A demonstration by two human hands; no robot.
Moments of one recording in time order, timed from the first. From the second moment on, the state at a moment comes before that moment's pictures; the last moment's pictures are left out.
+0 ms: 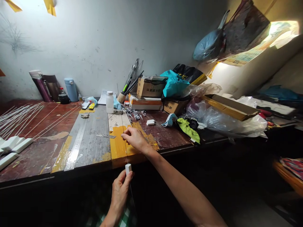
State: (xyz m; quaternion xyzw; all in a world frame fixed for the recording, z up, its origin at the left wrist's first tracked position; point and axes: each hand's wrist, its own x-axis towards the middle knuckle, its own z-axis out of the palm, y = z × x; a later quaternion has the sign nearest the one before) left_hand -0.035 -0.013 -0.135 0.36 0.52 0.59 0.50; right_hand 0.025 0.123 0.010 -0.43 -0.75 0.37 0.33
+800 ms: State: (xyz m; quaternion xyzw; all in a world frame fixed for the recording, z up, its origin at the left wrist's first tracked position) left_hand -0.041 -0.018 -0.132 0.31 0.50 0.60 0.55; right_hand 0.006 0.139 0.005 -0.43 -0.78 0.38 0.24
